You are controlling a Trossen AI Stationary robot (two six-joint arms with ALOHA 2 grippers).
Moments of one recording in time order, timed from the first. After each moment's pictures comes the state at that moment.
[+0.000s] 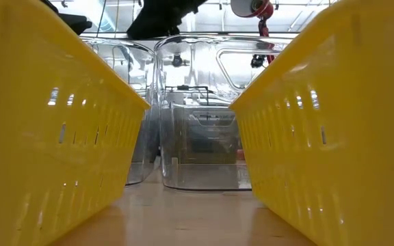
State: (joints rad) left arm 0.11 0.29 0.01 0.50 0.26 -0.30; right arm -0.09 2.08 2.05 -0.53 -0.02 -0.05
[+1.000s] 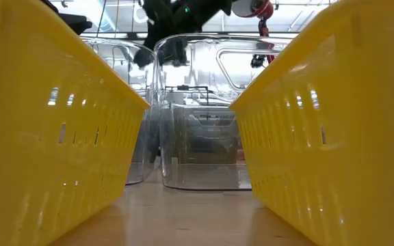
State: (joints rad) left arm 0.11 0.29 0.01 0.50 0.26 -0.30; right arm -0.10 2.08 1.93 -0.54 -0.04 0.01
